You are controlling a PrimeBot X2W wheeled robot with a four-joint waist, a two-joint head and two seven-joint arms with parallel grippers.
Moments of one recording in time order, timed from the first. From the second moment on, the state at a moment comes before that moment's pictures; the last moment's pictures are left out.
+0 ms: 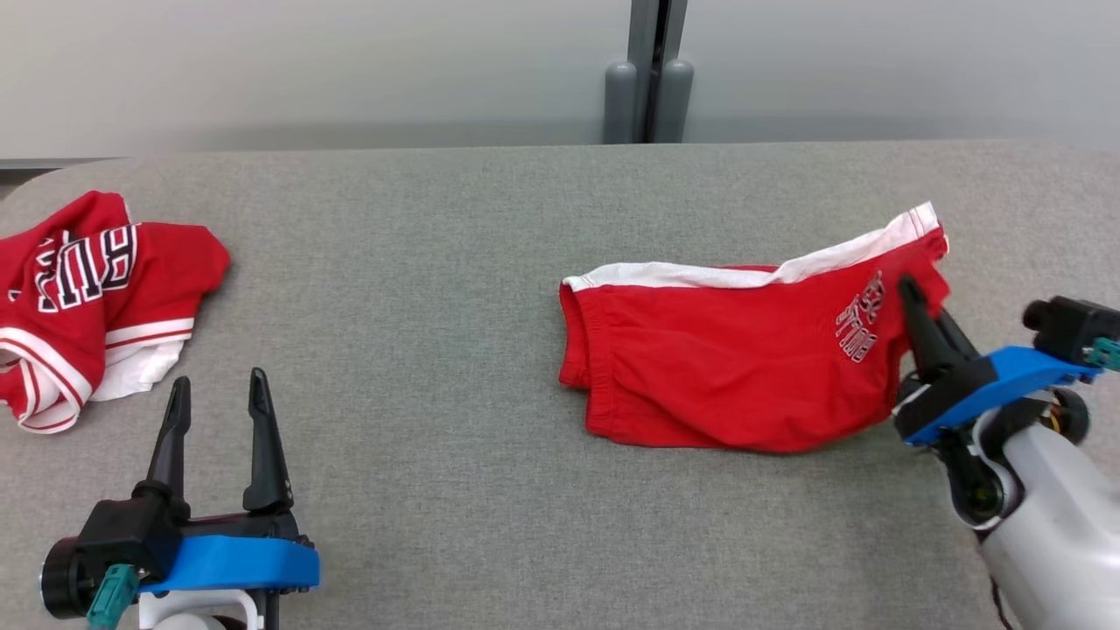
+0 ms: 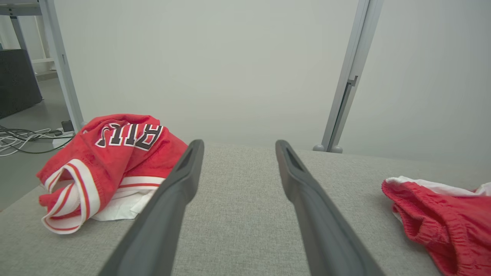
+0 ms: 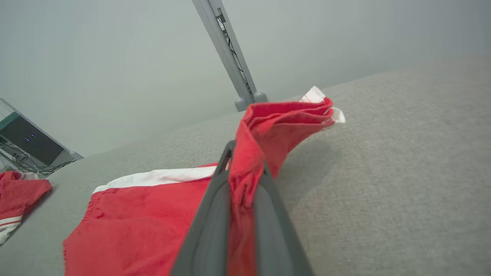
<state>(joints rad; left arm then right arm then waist) -0.07 0.05 0.10 0.16 -0.13 -0.12 -0.26 -0.59 -0.36 0.43 0.78 0.92 0.13 -0.26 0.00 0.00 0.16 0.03</state>
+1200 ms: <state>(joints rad) -0.05 0.05 0.06 0.16 -0.15 -0.12 -0.26 -0.54 -0.18 0.66 0.68 0.81 0.13 -0.26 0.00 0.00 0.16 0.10</state>
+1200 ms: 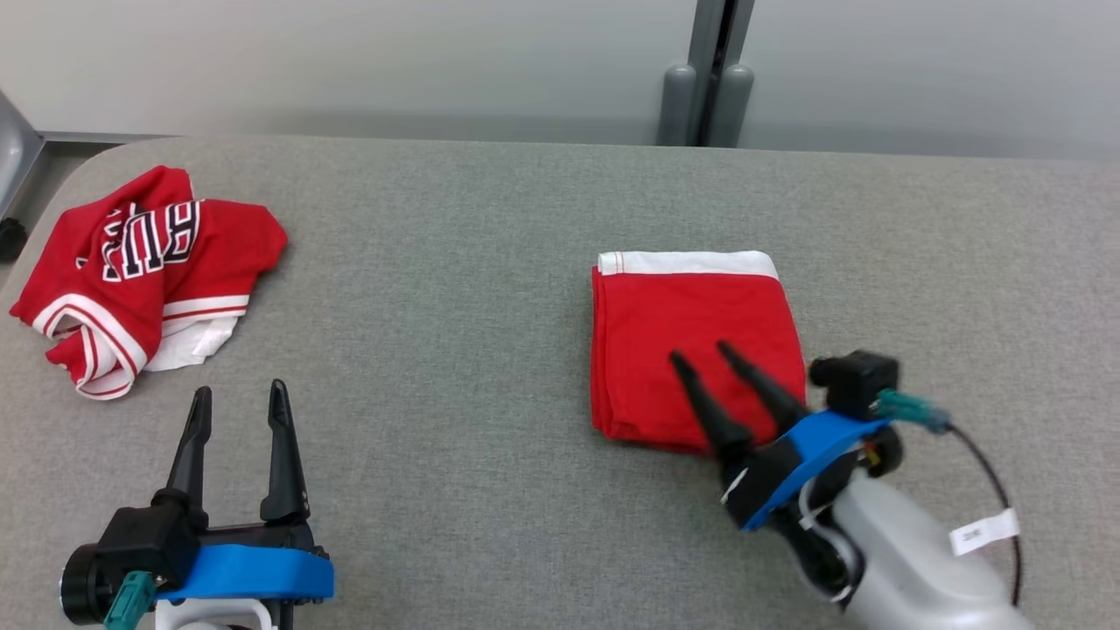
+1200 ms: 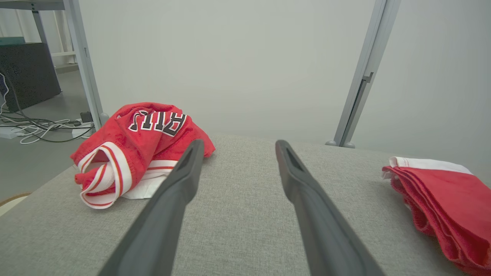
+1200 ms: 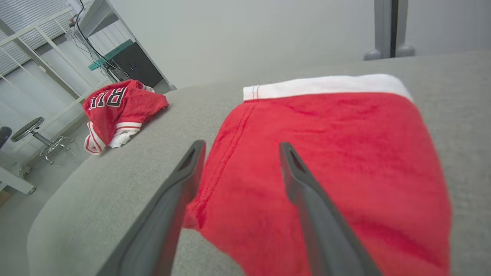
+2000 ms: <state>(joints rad) -0.01 0.05 0.09 0.17 -0.09 -0.12 -0.26 -0.11 -0.10 0.02 0.22 0.24 0.13 -0.26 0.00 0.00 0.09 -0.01</state>
